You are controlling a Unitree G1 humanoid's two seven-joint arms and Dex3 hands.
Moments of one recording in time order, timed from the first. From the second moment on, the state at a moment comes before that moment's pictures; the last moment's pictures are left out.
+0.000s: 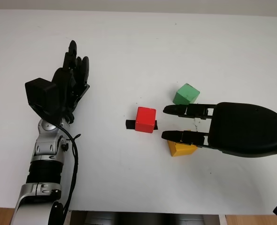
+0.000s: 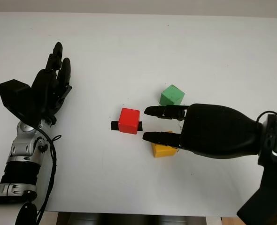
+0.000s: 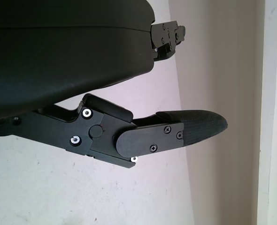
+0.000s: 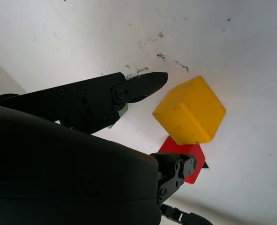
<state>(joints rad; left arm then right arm) -0.58 0.24 0.18 0.39 -0.14 -0.04 -0.15 -0.30 -1.09 -0.05 -0.20 -0.60 -0.96 0.49</state>
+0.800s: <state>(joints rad) -0.56 0.24 0.18 0.34 -0.14 -0.03 -0.14 -0.45 -1.00 0.08 -0.01 -0.69 -1.05 0.35</state>
